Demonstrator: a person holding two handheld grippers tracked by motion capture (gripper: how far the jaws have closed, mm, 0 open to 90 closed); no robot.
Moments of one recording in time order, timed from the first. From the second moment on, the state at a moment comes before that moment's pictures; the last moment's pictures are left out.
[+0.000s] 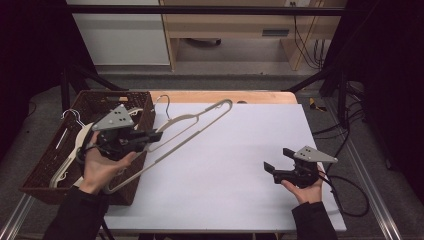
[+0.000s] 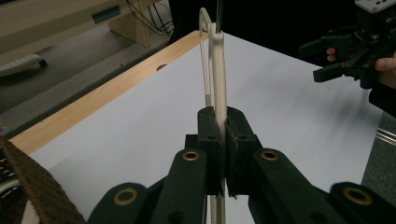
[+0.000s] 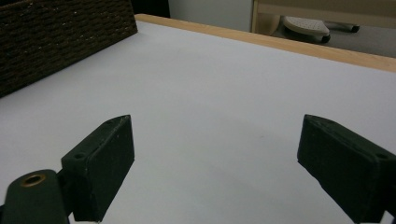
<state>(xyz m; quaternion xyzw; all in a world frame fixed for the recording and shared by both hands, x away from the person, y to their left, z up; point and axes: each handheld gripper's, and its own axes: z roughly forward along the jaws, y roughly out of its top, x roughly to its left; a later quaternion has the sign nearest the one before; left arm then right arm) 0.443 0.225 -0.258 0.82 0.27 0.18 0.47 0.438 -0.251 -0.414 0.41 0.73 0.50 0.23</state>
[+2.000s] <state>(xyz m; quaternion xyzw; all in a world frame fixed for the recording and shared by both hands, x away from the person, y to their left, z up) 0.498 0.429 -0.338 0.77 0.43 0.19 0.43 0.439 -0.249 -0.417 0.41 0.74 0.48 0.23</state>
